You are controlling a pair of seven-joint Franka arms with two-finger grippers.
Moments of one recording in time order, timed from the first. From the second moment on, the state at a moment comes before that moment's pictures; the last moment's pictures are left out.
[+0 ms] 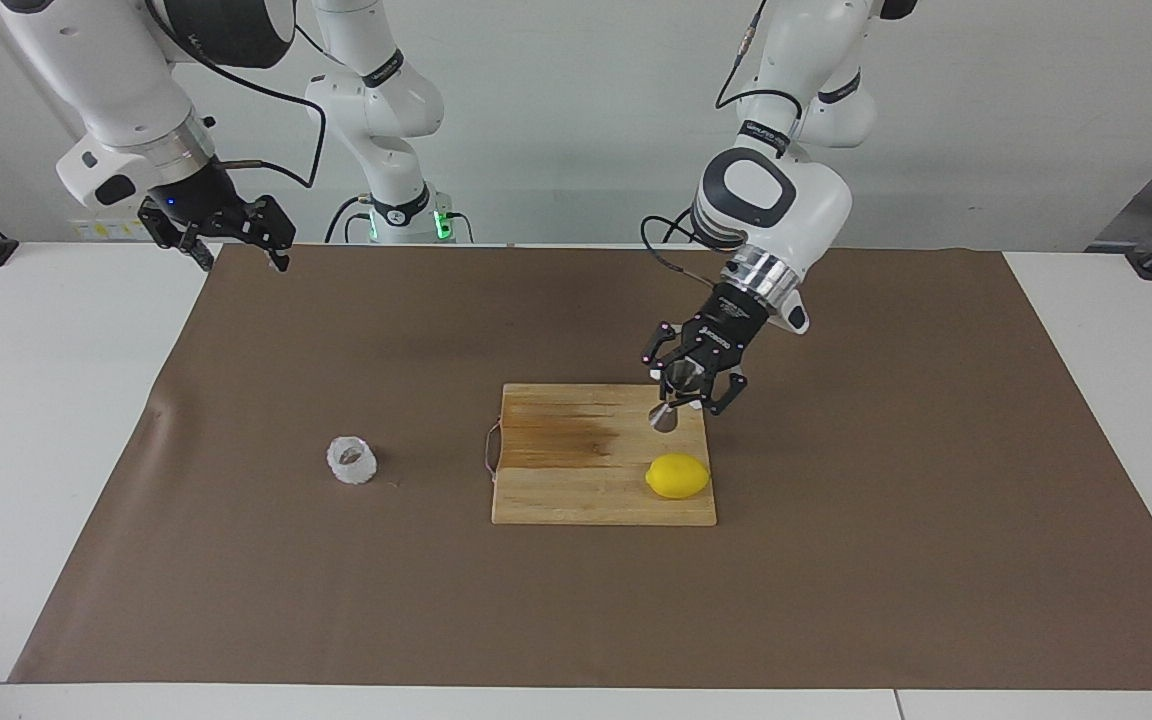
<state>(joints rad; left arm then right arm) -0.39 0.16 -0.24 -1.96 -1.71 2.95 -1.40 -0.09 -0.03 0.01 -1.61 0.01 1.51 -0.05</state>
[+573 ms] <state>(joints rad) -0.48 0.38 -0.34 -1.77 -1.65 3.14 -1.40 -0.09 -0.03 0.01 -1.61 0.01 1.51 -0.05</state>
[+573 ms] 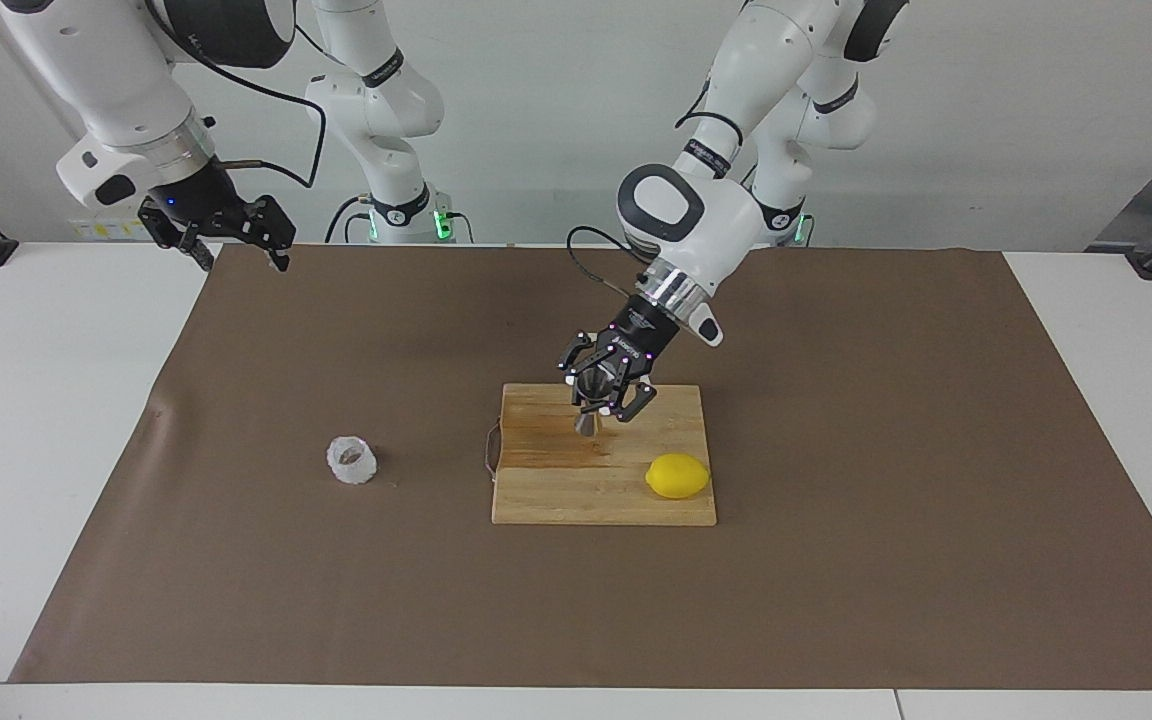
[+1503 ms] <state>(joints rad) -0.58 0.53 -0.34 -1.65 -1.61 3.25 -1.40 -0.09 -0.03 0.01 -1.61 0.01 1.51 -0.05</state>
